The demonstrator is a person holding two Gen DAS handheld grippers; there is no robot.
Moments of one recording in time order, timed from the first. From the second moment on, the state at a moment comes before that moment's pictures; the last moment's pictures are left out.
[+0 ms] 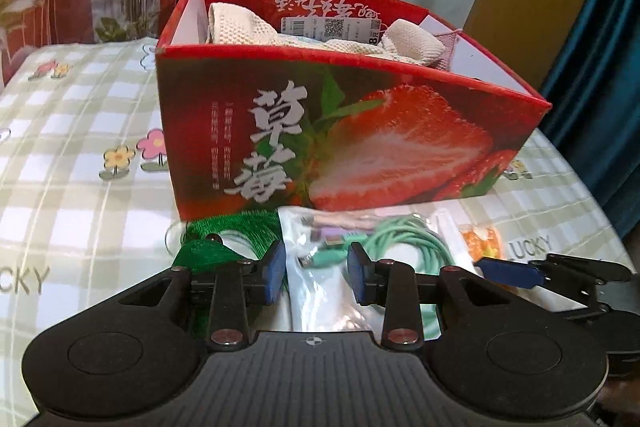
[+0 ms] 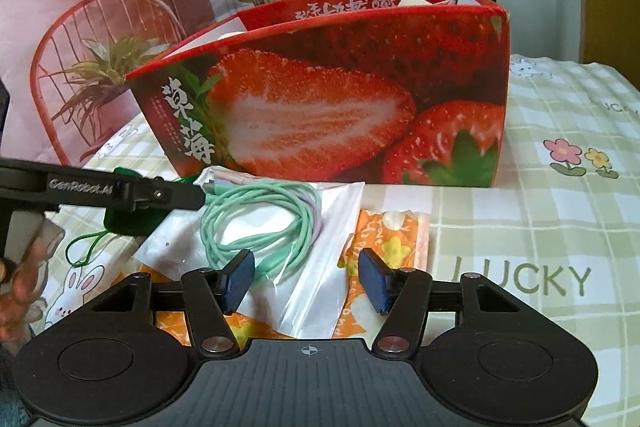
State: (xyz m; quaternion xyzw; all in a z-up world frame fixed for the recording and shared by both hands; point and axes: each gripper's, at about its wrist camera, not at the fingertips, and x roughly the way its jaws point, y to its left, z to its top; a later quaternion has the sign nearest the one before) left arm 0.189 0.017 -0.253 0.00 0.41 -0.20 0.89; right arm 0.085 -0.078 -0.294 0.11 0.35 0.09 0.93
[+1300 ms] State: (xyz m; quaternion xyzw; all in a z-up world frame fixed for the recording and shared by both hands) left arm 0.137 0.013 -0.275 -0.07 0.45 -0.25 0.85; right arm 0.064 -0.092 -0.294 0.15 0.35 0.08 0.92
